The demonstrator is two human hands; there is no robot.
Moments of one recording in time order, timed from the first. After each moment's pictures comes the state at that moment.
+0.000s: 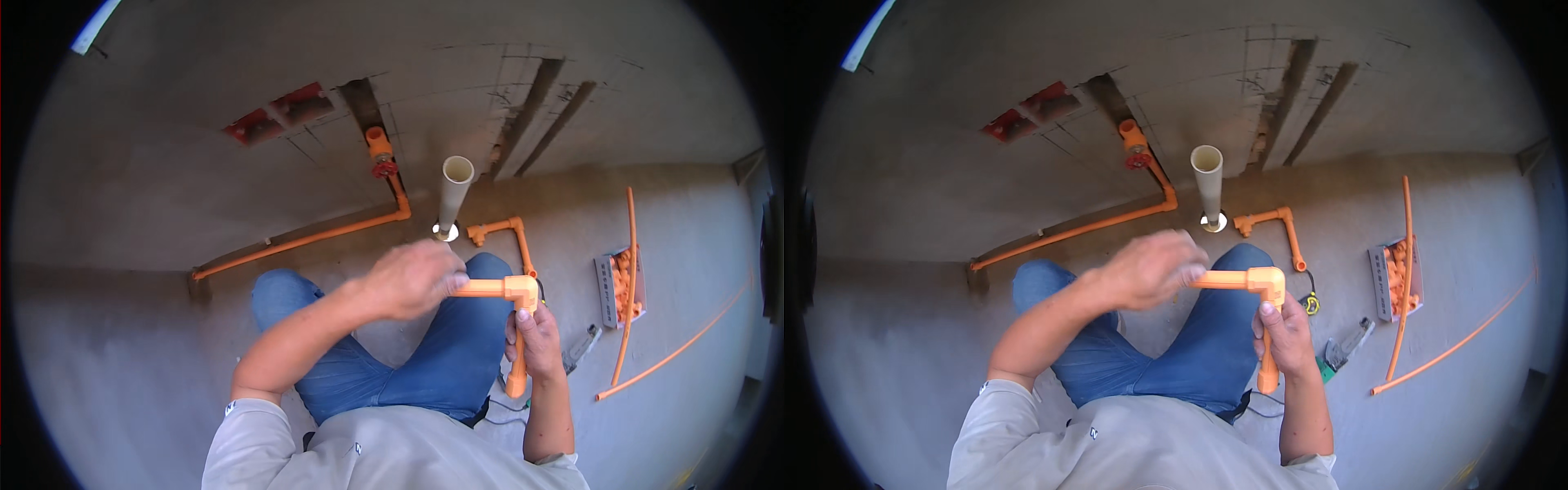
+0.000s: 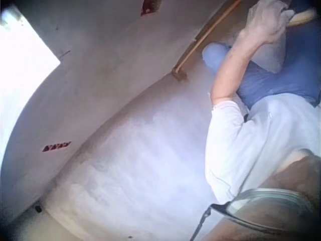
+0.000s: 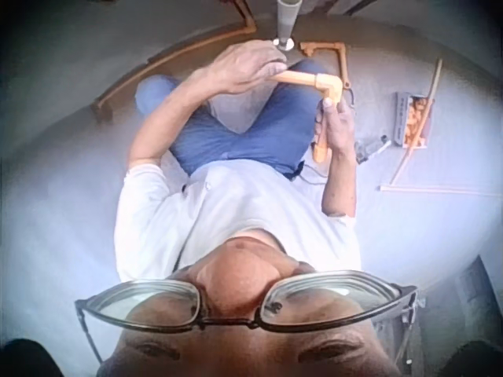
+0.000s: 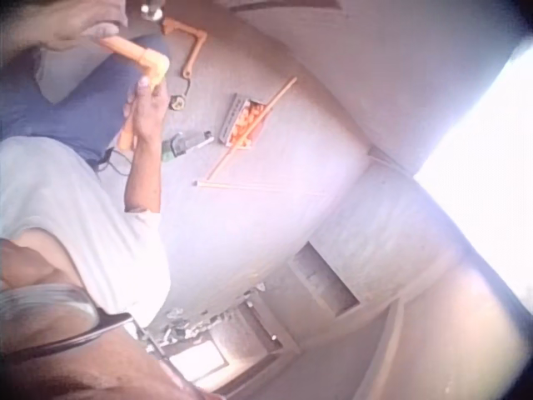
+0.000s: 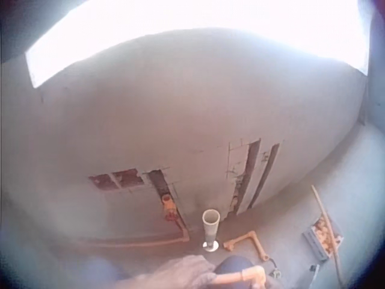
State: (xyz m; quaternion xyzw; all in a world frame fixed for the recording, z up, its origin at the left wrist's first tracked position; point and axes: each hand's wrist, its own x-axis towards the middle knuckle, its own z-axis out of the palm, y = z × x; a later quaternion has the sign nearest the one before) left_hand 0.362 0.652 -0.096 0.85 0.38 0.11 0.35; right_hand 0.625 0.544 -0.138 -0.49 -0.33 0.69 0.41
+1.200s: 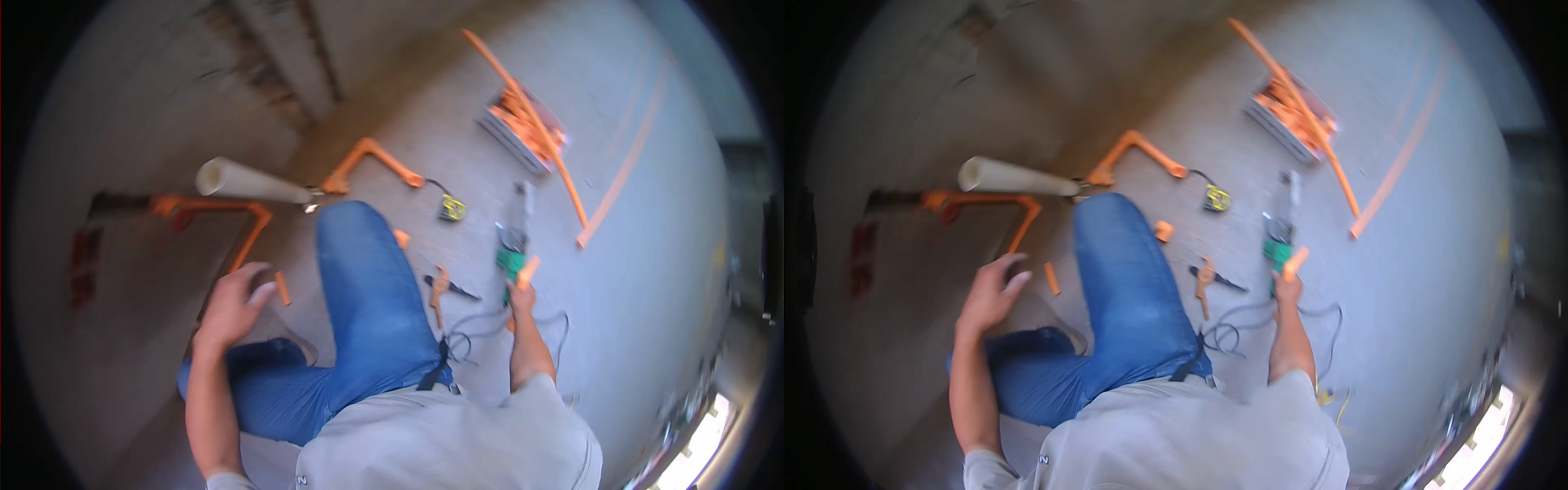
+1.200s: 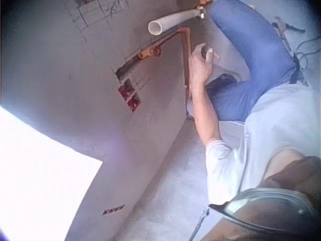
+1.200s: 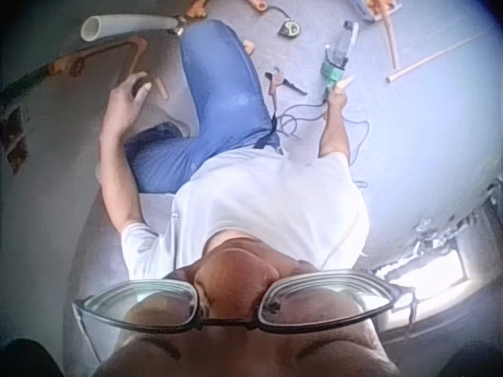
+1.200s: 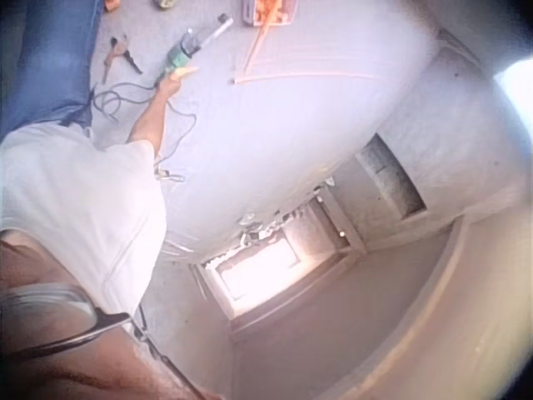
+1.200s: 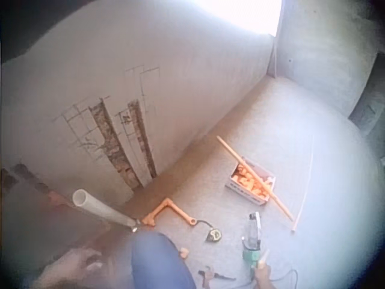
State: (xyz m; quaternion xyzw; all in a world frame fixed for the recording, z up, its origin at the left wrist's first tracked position) left_hand 0.354 0.671 -0.139 0.85 0.43 -0.07 0.31; right_hand 0.816 0.232 -0.504 -0.94 -0.07 0.20 0.27
